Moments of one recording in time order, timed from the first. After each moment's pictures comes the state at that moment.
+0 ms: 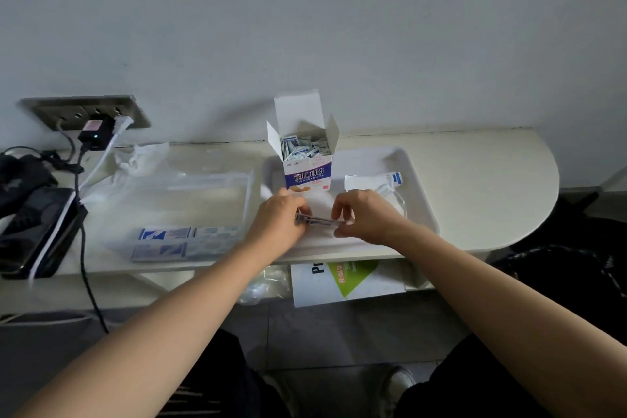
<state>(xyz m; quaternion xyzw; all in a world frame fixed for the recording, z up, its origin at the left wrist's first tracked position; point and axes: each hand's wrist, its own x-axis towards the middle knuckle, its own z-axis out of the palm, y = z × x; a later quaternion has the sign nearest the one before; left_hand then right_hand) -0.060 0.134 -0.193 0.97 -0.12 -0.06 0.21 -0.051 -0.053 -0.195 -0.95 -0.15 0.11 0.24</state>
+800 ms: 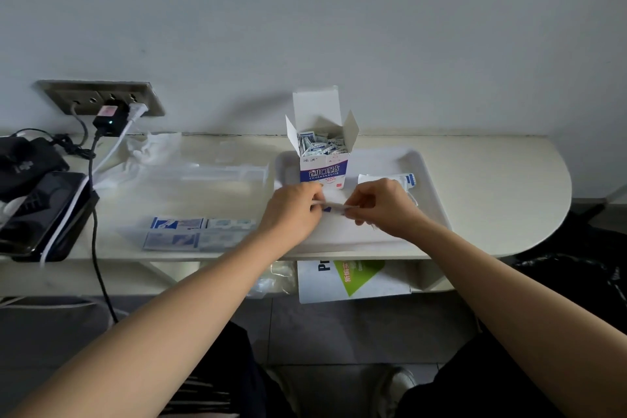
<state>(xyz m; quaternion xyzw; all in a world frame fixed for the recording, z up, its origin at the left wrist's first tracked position) -0.057 0.136 -0.180 0.96 -0.11 -0.03 0.25 -0.053 -0.052 -0.183 -0.91 -0.09 0.10 0.40</state>
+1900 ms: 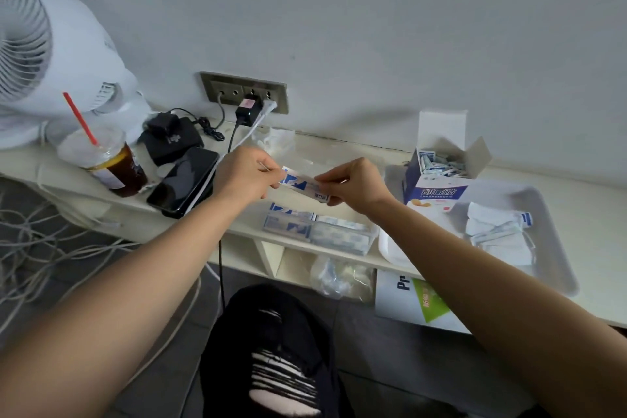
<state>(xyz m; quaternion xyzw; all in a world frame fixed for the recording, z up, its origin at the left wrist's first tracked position) -0.076 0.355 -0.123 0.92 0.16 0.05 0.35 -0.025 0.165 -0.152 -0.85 -0.12 0.14 0.50</state>
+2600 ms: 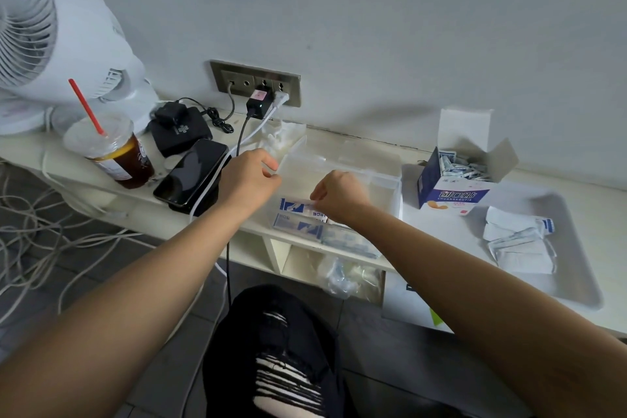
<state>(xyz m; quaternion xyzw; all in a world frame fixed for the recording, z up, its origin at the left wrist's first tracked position) -0.071 0.372 -0.149 0.94 0.18 0.06 0.28 -0.021 0.213 -0.182 -0.93 -0.16 0.16 0.27</state>
